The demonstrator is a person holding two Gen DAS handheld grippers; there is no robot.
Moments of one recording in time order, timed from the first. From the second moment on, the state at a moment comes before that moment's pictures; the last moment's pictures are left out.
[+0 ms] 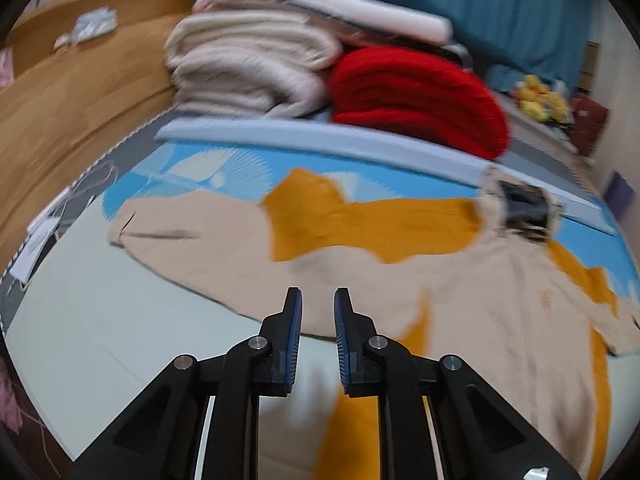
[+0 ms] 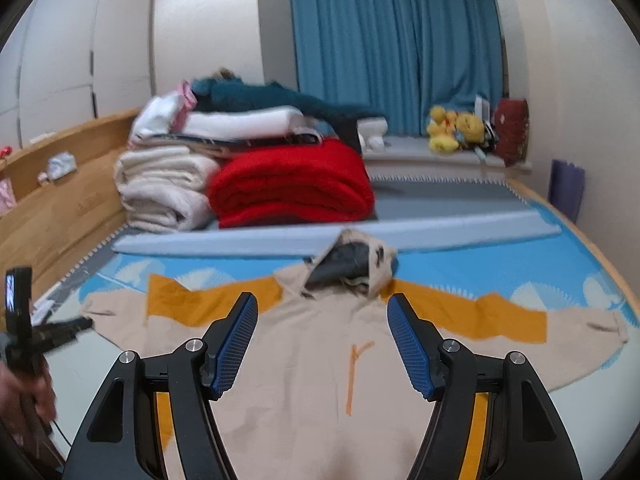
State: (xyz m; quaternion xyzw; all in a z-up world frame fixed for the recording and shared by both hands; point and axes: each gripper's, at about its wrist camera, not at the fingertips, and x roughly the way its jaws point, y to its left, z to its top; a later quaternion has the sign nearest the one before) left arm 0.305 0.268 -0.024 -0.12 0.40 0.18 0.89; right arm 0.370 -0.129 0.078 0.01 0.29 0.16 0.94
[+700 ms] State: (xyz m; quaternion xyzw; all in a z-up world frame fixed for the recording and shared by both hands) left arm 0.300 0.533 -0.142 -0.34 0.38 0.33 0.79; right arm 0.427 -0.090 -0.003 -0.02 0.38 0.21 0.90
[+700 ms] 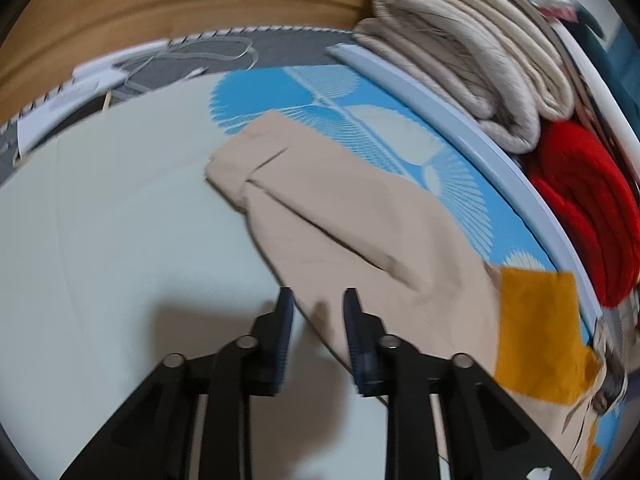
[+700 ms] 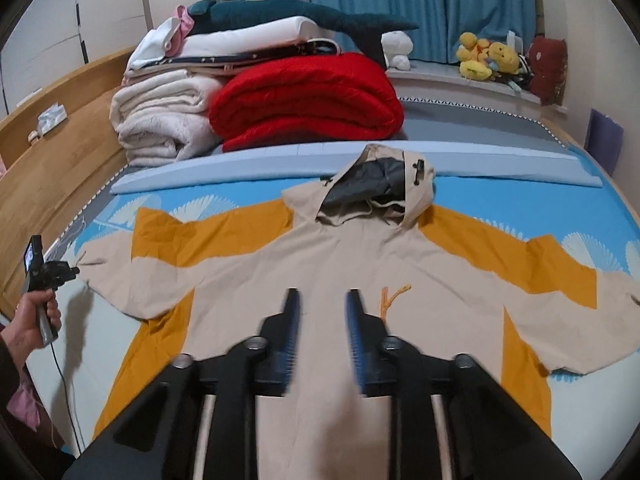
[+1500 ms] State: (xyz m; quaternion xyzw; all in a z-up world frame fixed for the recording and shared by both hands) left arm 0.266 0.586 -0.169 -0.40 0.31 0.41 0.76; right arm 0.435 -0.078 -0.037 -0.03 0.42 0.20 0.89
